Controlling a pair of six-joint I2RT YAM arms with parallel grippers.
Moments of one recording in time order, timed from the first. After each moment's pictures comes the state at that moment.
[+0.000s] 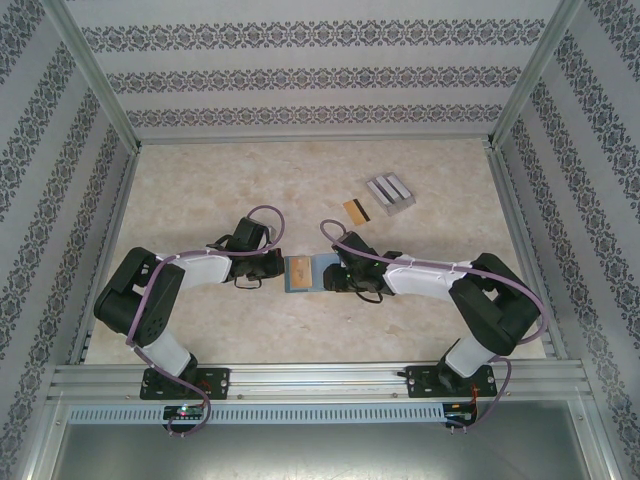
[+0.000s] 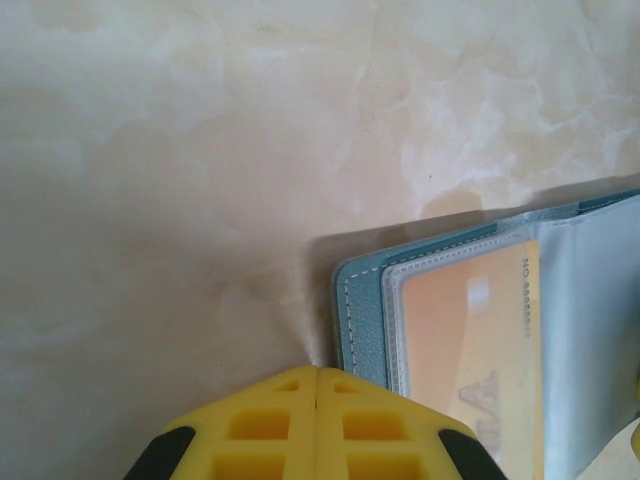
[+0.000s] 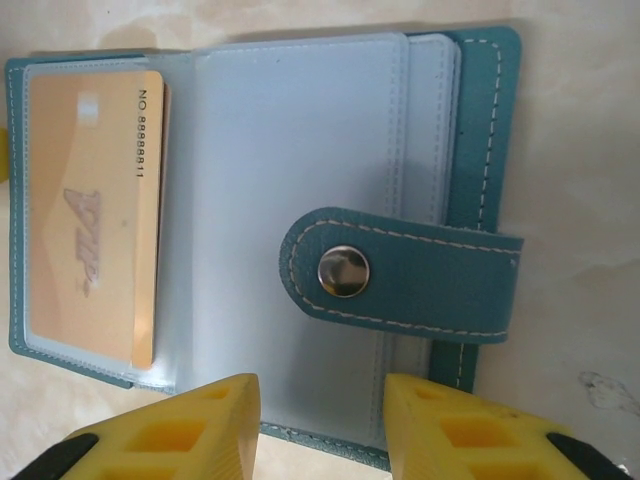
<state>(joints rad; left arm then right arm) -0.42 1.64 0.72 -0.08 0.30 -0.58 0.75 1.60 0.77 -0.20 -0.09 0.72</state>
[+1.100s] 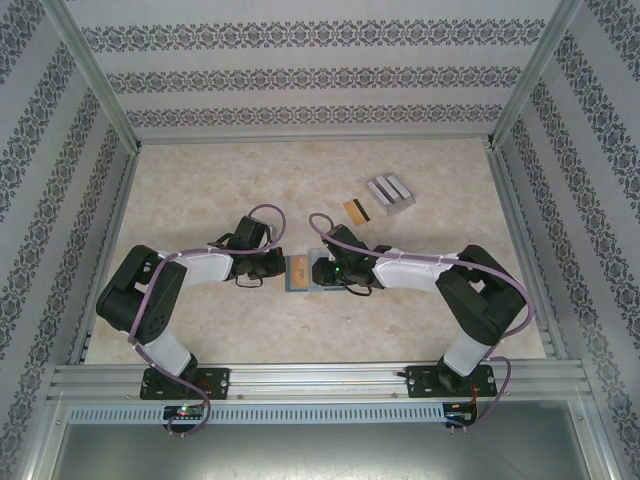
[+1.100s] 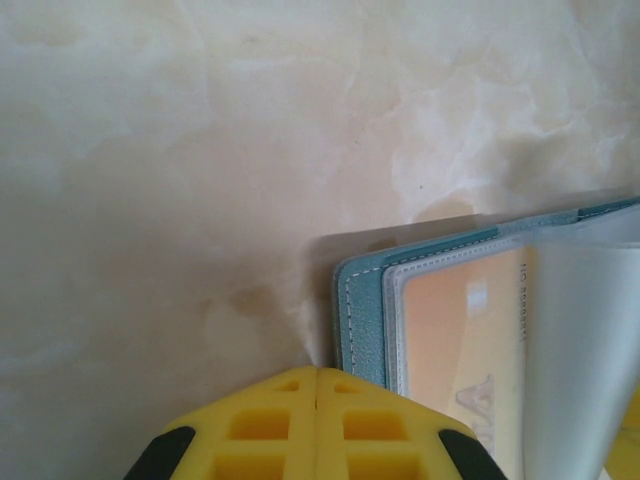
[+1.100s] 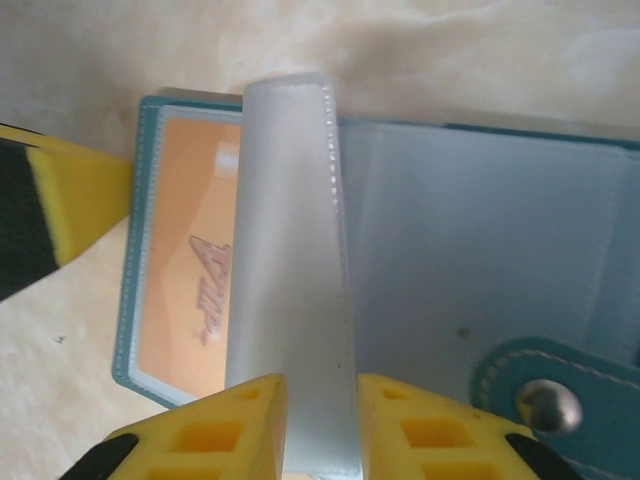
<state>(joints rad) -0.42 1.66 0.74 -0.08 0.30 -0.58 0.77 1.70 0.87 -0.14 -0.17 0.70</state>
